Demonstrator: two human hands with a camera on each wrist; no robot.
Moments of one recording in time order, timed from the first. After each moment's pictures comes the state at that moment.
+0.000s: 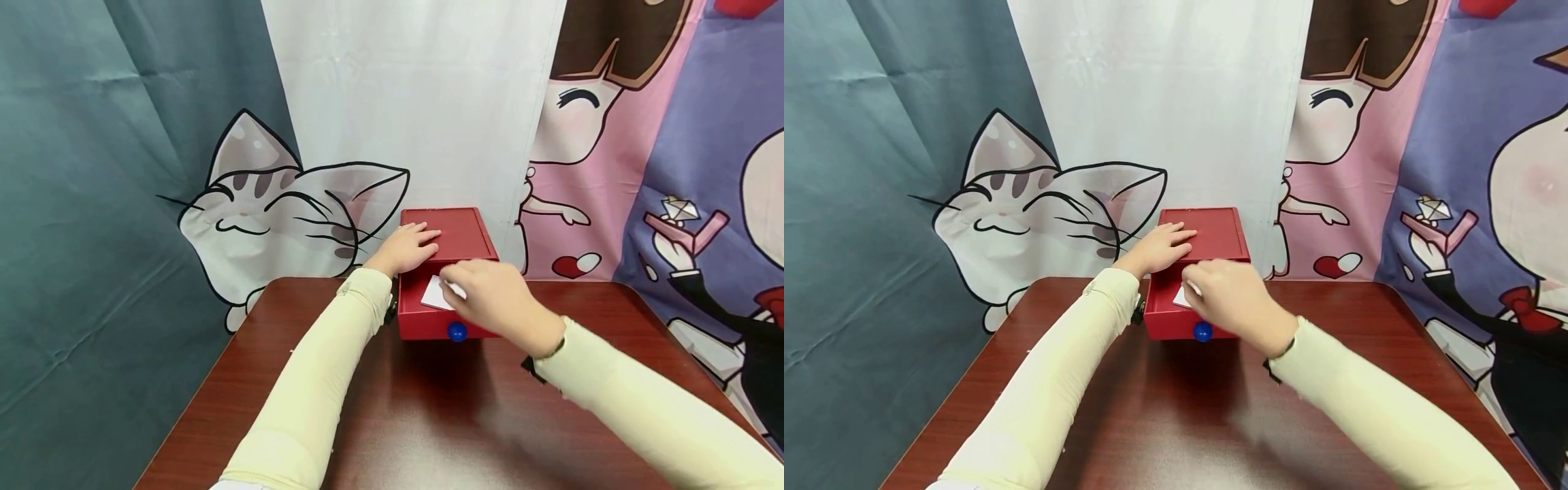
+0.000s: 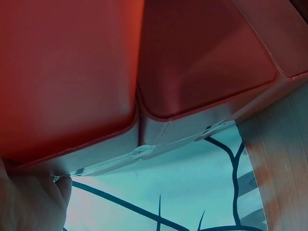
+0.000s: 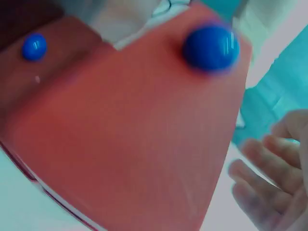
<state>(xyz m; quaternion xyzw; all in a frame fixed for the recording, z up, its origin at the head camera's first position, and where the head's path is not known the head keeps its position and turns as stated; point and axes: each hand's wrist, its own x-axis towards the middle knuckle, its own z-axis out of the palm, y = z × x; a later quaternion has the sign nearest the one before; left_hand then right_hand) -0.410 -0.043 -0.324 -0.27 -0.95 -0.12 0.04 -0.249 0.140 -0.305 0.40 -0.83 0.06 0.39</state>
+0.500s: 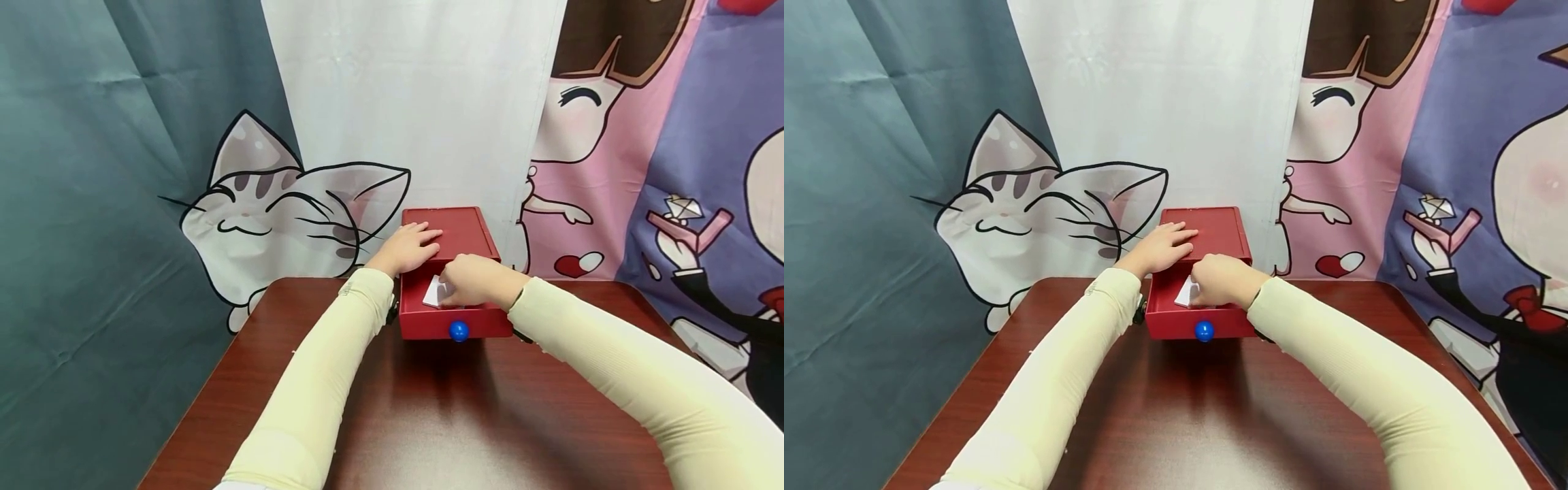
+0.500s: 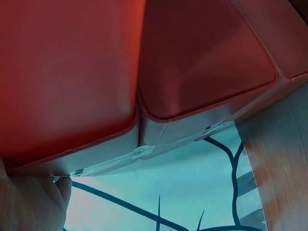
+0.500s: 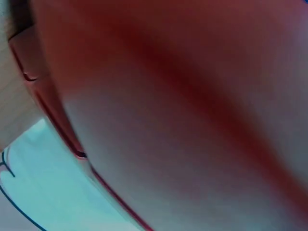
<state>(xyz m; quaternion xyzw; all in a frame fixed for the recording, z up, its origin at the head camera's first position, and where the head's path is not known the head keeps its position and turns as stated) -0.411 -0.042 -0.324 -0.27 -0.96 -0.12 0.04 -0.317 0.130 -0.301 0.35 -0.94 -0.03 -0.01</state>
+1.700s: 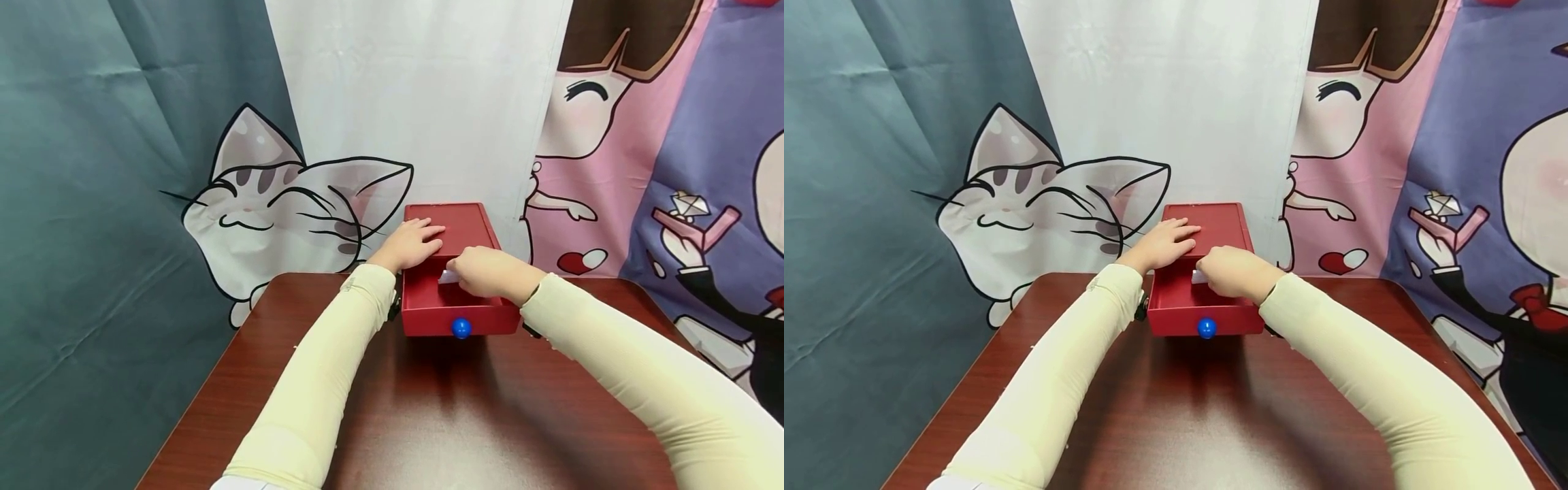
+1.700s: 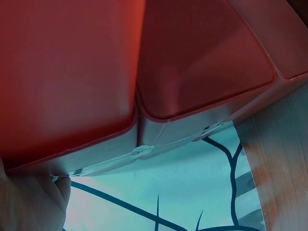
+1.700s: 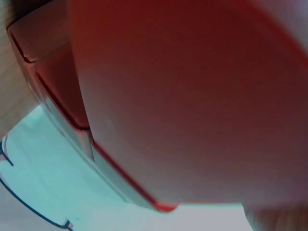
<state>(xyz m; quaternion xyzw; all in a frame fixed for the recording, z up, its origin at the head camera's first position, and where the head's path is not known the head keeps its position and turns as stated) -0.413 -0.043 -0.327 -0.26 -0.96 -0.13 0.04 -0.321 0.143 -0.296 0.38 -0.92 -0.04 0.04</state>
